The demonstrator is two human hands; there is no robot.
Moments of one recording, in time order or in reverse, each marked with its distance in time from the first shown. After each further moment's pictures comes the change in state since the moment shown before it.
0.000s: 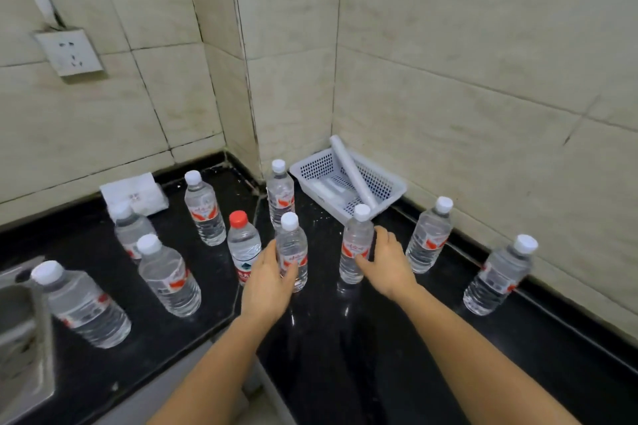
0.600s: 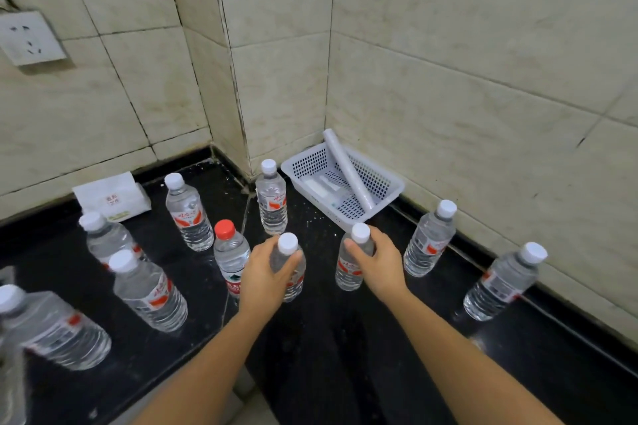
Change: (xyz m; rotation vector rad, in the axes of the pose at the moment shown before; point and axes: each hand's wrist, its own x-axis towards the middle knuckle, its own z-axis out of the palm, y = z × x) left_hand 0.040 -0.003 0.014 -0.253 0.041 0.041; right_hand 0.030 0.002 0.021 0.574 0.148 0.016
